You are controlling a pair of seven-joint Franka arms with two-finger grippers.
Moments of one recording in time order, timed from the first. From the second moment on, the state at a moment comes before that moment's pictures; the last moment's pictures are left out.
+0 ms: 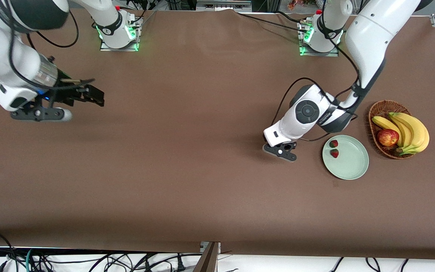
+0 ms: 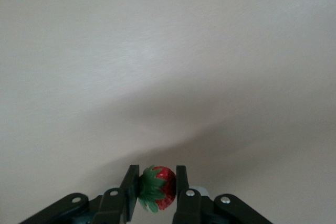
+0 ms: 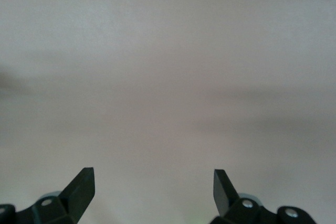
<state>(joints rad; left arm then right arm) 0.13 0.61 -0.58 -1.85 0.36 2.32 -0.23 0.35 0.16 -0.14 -1.45 0.10 1.52 0.22</state>
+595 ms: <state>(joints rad) 0.50 0.60 -0.67 -1.77 0.36 2.07 0.56 0.19 0.08 0.04 -1.56 0.02 1.53 0.19</state>
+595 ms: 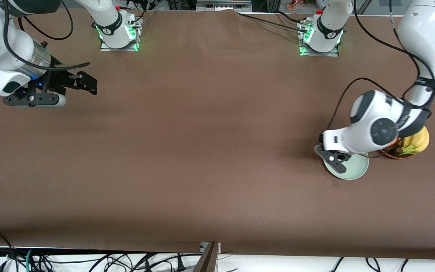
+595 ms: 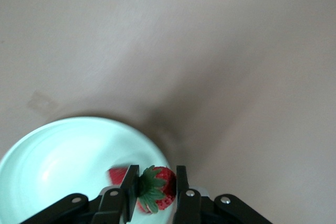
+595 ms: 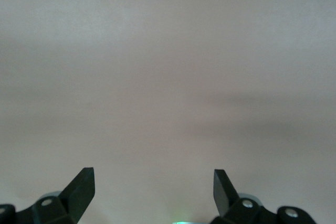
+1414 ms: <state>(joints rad) 0.60 0.63 -0.69 -1.75 0.31 2.07 0.77 0.11 0.06 0.04 -1.56 0.01 1.53 0.06</state>
